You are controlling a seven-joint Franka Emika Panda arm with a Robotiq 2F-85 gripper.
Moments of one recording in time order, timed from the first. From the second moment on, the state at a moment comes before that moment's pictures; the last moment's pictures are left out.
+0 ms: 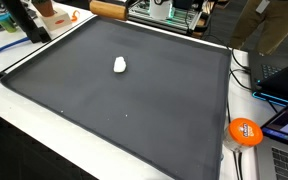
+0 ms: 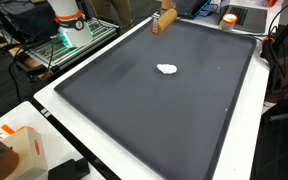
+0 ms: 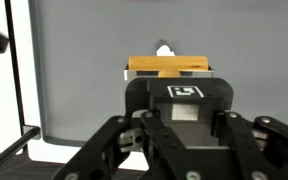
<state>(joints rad) 0.02 0.05 0.03 -1.70 -0.06 1.70 -0.03</state>
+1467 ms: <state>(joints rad) 0.05 0.09 0.04 -1.62 -0.09 1.69 0.21</state>
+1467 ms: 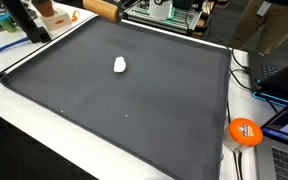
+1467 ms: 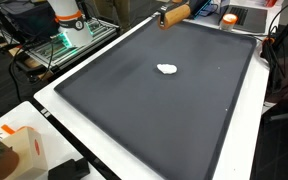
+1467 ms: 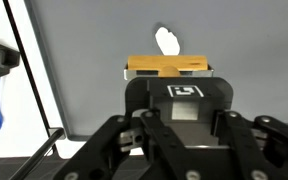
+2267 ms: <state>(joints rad) 0.07 0.14 0.05 -1.58 -0.10 1.70 0.26</state>
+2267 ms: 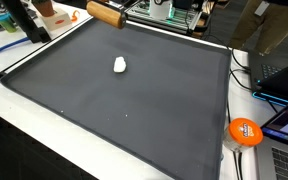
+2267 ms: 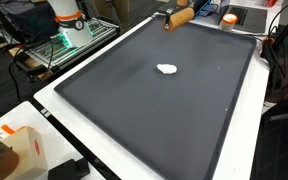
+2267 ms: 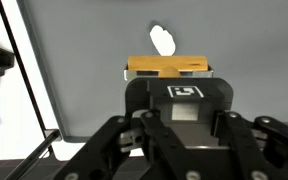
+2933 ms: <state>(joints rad) 0.02 0.17 0.02 -1.58 -0.04 1.71 0.12</state>
